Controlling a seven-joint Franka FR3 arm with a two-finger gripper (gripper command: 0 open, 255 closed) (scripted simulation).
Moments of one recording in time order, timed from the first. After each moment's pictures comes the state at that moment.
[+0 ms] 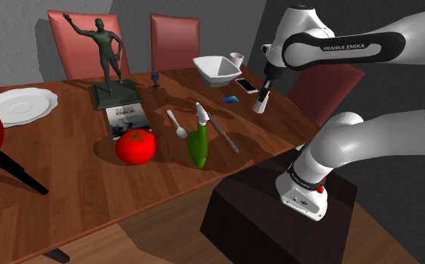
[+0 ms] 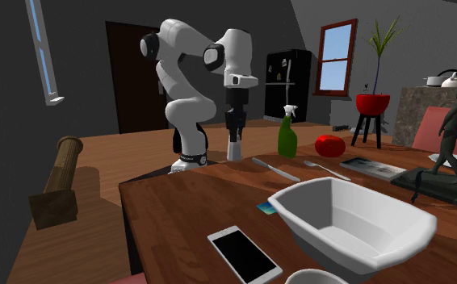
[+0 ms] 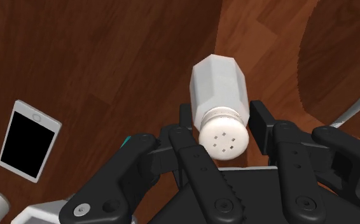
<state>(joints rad) -0.10 -0.78 -0.16 -2.76 -0.22 2.04 -0.35</state>
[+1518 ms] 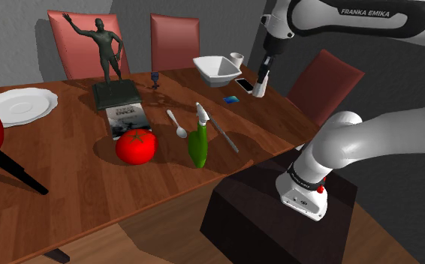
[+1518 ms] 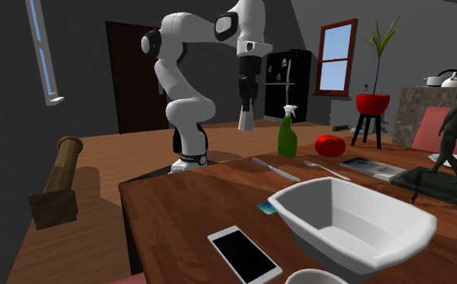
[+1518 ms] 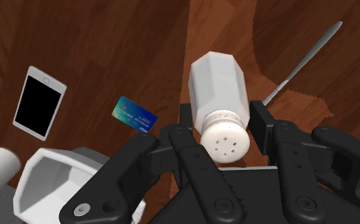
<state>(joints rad) -0.04 -0.77 -0.05 -2.51 -0.13 1.79 -0.29</state>
